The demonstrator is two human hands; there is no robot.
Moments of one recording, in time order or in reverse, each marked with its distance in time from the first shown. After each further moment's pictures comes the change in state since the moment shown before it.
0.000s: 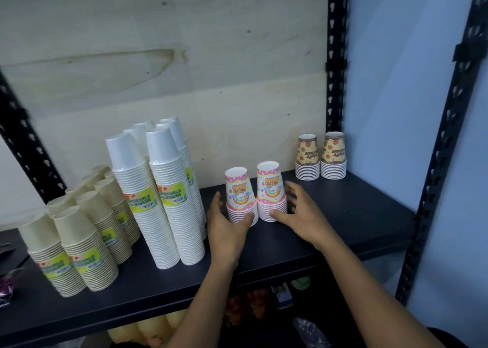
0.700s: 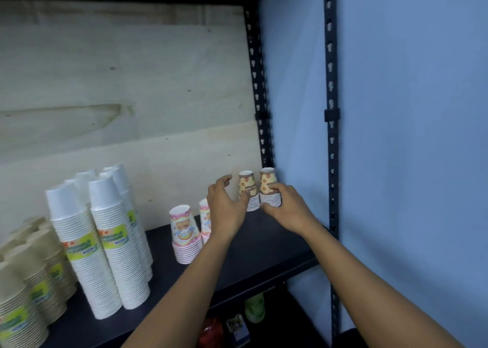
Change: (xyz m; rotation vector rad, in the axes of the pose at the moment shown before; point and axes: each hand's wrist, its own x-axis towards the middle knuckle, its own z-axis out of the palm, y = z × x) left_hand -0.015 0.146 0.093 0.037 -0.165 0.326; right_hand -0.028 -0.058 -0.134 -0.337 0.243 -0.004
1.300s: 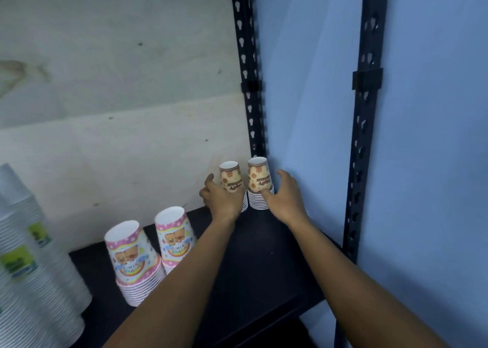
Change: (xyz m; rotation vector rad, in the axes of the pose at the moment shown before) left_hand 0.103 -0.093 0.129 -0.024 -0.039 -0.402; right_hand 0.127 0.098 0.057 0.069 0.139 0.240
